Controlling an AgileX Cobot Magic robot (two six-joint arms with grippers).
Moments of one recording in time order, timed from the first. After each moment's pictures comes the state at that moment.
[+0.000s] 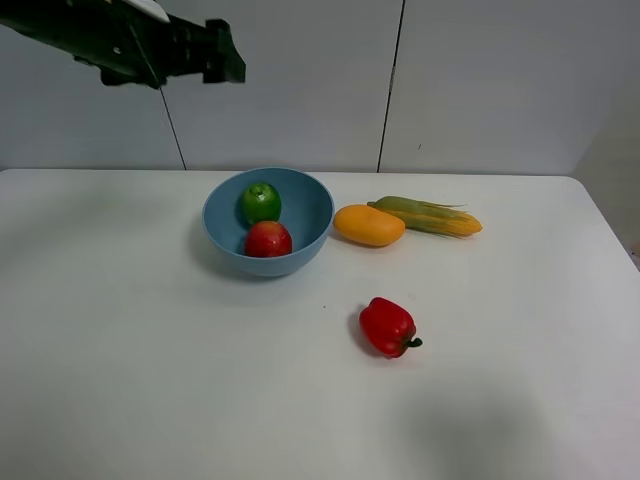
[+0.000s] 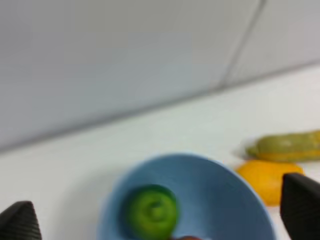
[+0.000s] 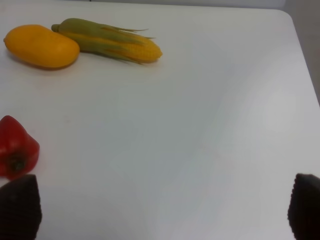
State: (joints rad) left arm -0.40 1.56 -1.37 -0.09 0.48 -0.12; right arm 0.09 0.00 -0.51 -0.01 1.07 0.08
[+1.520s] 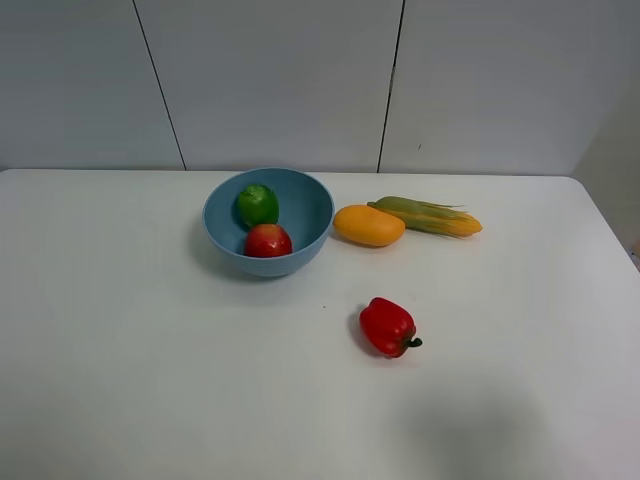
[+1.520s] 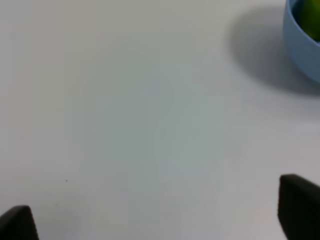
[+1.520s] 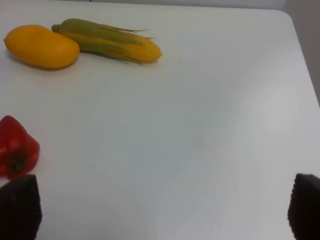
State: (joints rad) left arm 0.06 0.10 -0.51 0.02 1.05 -0.08; right arm 0.09 0.00 -0.51 -0.01 1.07 0.08
